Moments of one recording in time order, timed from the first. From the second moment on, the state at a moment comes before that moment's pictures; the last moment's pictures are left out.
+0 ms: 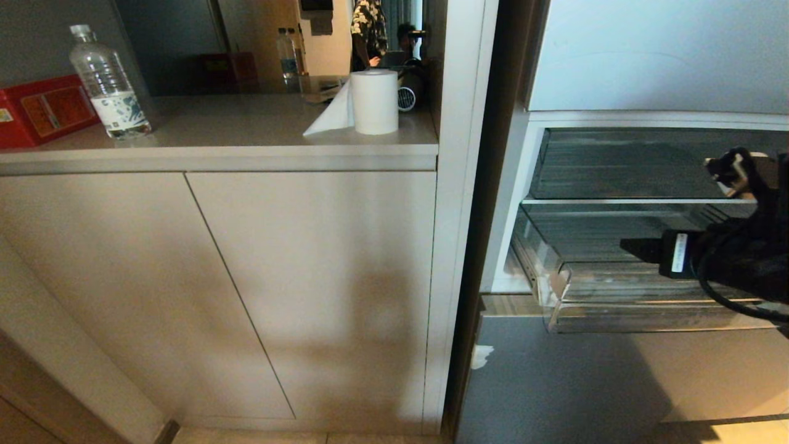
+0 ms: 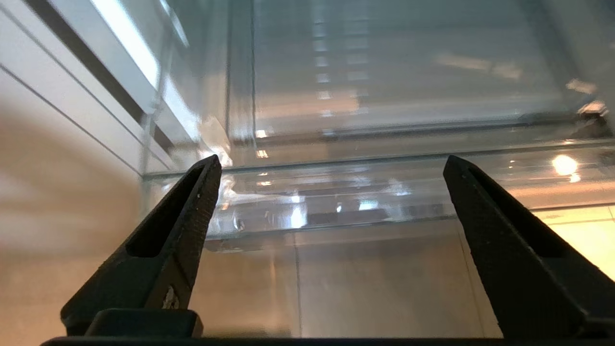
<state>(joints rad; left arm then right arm) 0.00 0.00 -0.02 0.04 0.00 0.00 0.19 1.44 -0.91 -0.14 -0.27 0.13</state>
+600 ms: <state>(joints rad) 0.00 0.00 -0.02 0.04 0.00 0.00 0.12 1.68 -1.13 0.05 -0.21 0.16</state>
